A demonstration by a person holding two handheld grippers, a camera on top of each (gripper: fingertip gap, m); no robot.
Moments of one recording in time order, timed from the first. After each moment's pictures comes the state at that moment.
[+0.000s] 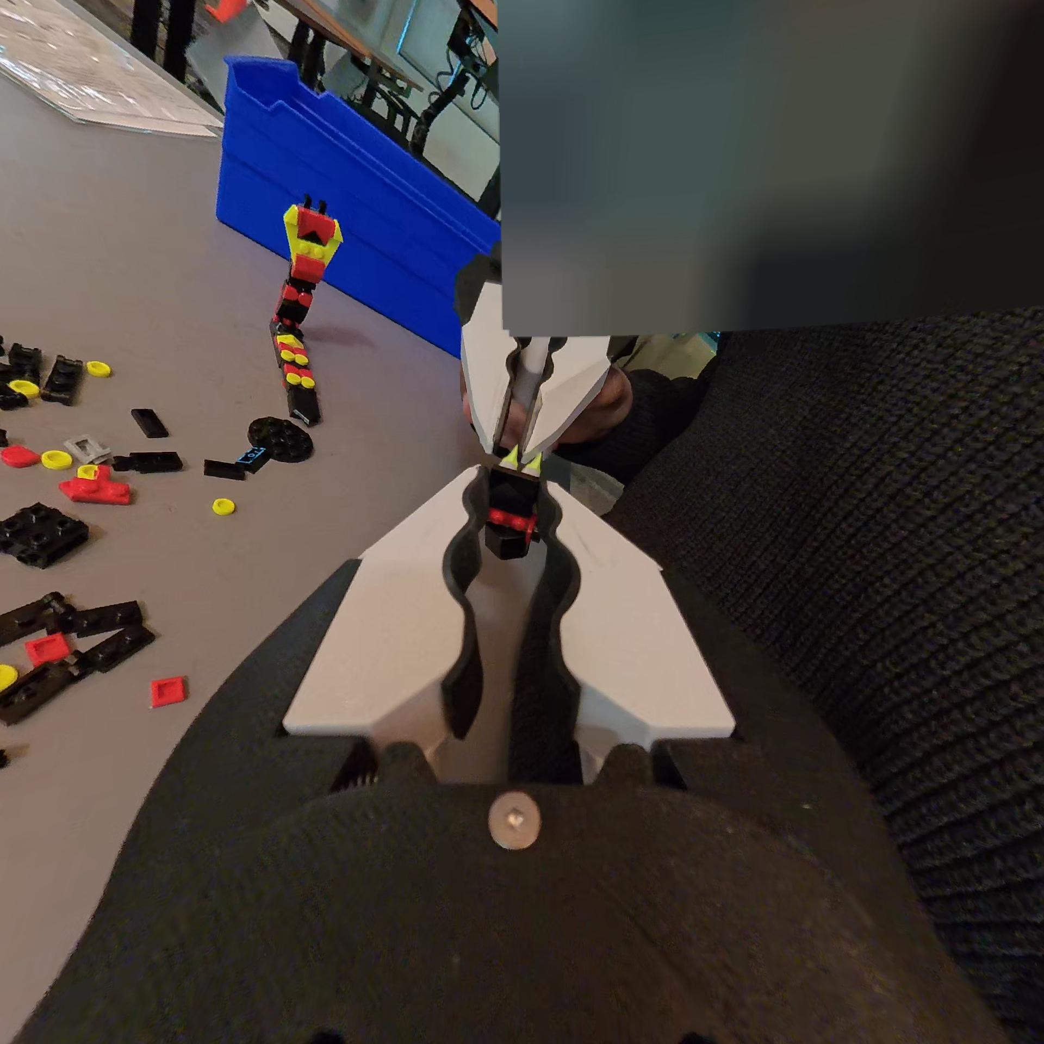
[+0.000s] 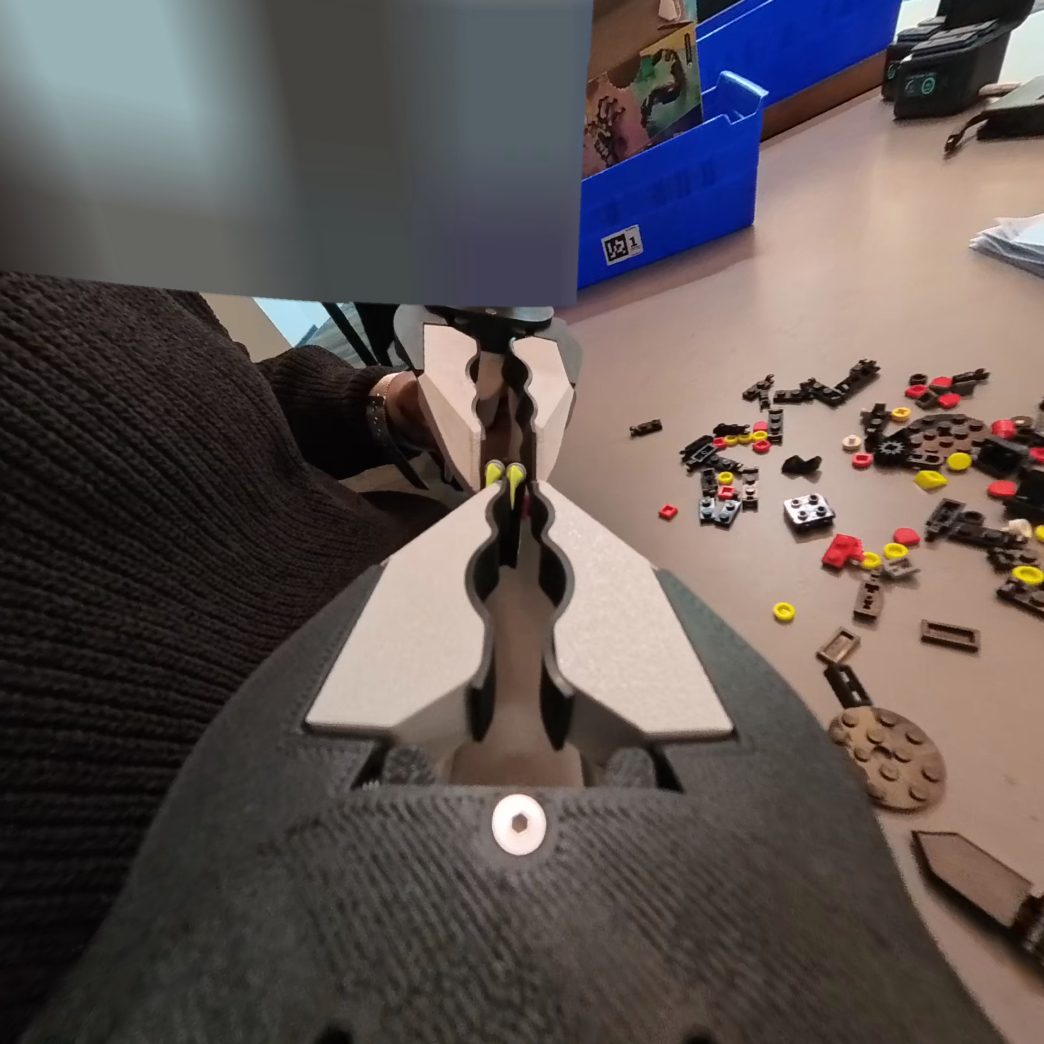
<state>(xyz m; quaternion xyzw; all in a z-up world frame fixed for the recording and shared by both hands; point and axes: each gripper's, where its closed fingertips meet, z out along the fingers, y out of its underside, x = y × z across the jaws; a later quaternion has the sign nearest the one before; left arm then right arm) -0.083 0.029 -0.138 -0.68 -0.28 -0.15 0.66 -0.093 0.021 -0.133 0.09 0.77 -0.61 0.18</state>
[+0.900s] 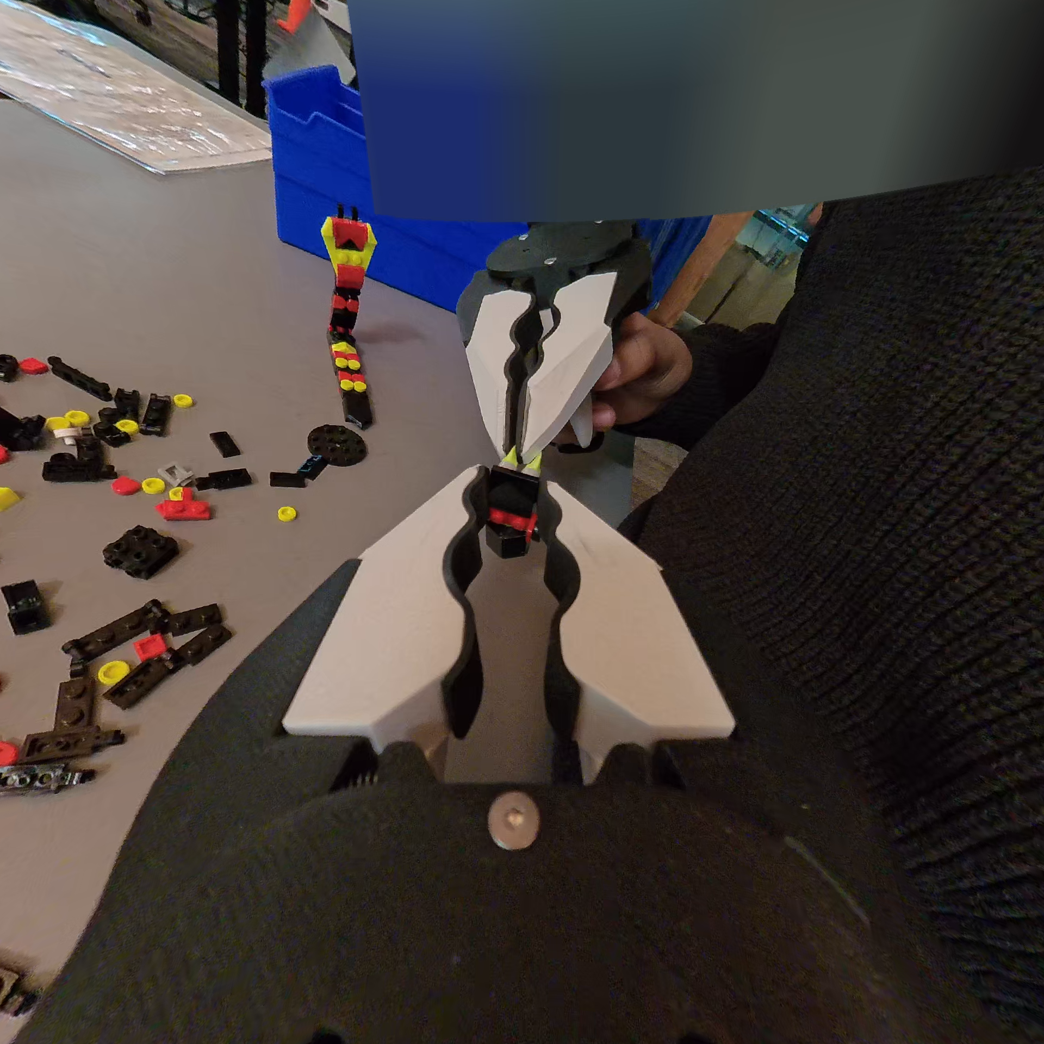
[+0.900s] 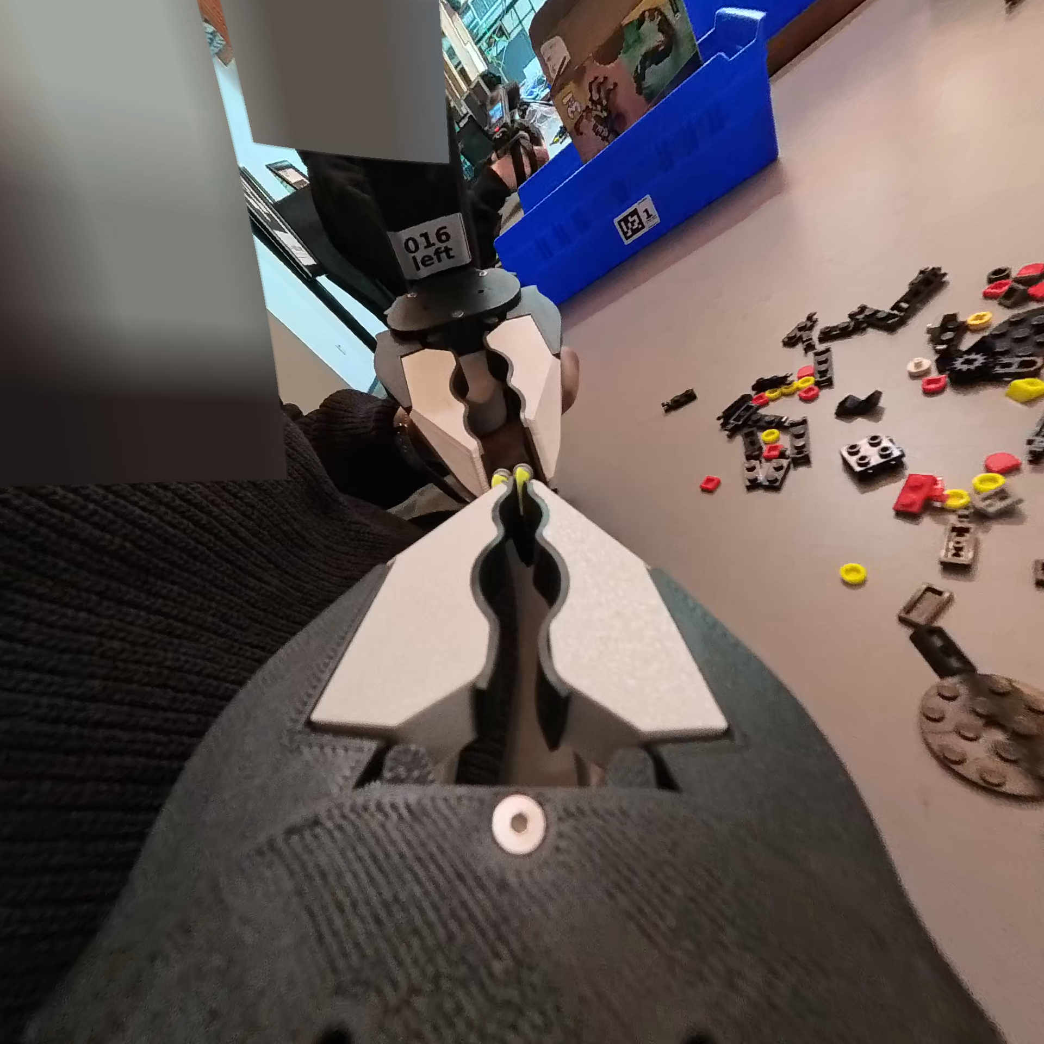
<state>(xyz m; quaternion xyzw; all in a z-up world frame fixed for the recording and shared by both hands) -0.086 0.029 -0.143 -0.74 -0.26 -0.06 0.62 -0.093 0.020 -0.136 0.16 0.74 -0.59 0.27</state>
